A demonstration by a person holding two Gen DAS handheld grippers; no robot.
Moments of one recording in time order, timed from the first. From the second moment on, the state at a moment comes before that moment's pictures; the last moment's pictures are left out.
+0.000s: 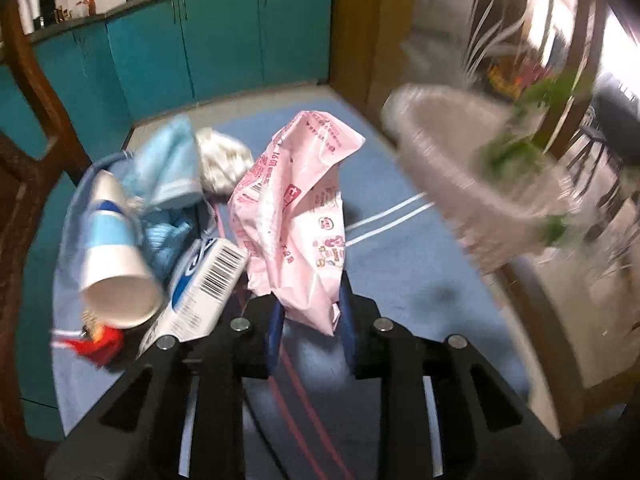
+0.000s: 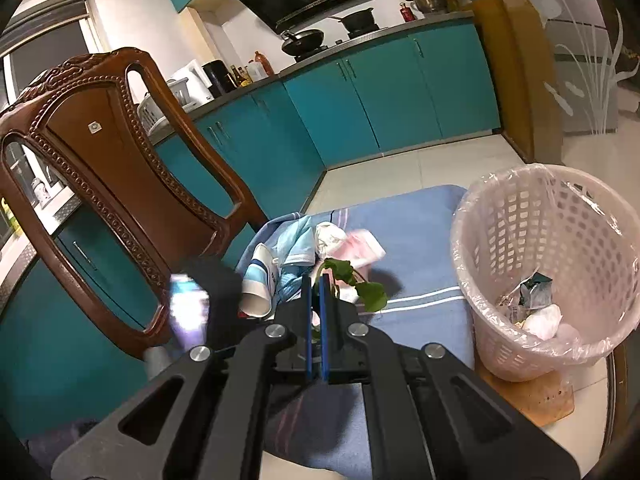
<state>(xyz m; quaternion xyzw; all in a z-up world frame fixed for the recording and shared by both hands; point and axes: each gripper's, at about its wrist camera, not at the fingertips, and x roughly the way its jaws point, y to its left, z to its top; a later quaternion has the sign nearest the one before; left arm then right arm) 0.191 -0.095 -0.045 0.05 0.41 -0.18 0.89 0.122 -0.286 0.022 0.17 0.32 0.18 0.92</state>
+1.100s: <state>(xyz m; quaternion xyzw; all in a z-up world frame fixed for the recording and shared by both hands) 0.111 0.022 -0.010 -0.07 0.38 -0.16 0.91 0.116 -0.229 -0.007 0.10 0.37 0.19 0.91</state>
